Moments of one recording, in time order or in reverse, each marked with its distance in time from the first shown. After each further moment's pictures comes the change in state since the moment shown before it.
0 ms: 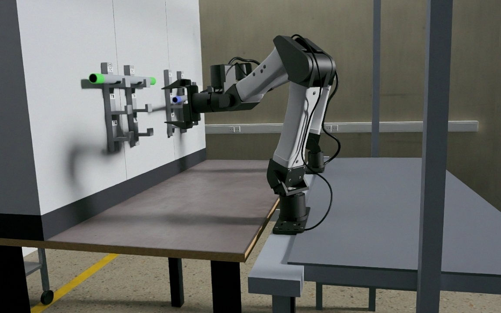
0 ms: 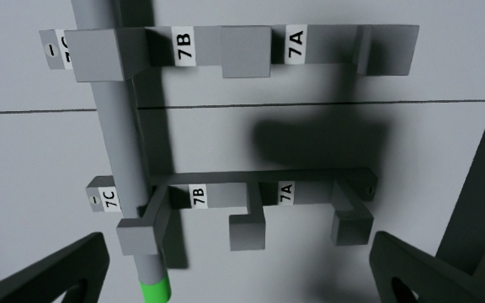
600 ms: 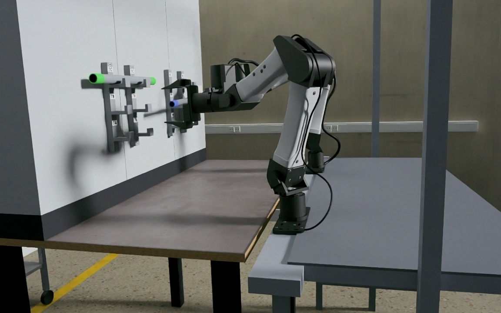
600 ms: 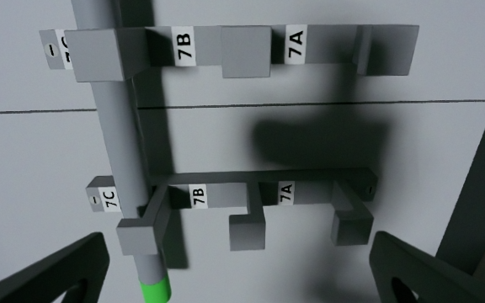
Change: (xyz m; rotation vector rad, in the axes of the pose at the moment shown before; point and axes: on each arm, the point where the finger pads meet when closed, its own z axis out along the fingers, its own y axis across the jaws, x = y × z) left arm 0.000 0.000 0.000 0.000 0.000 0.000; right arm -0.030 0.008 0.001 -0.019 0.000 -0.014
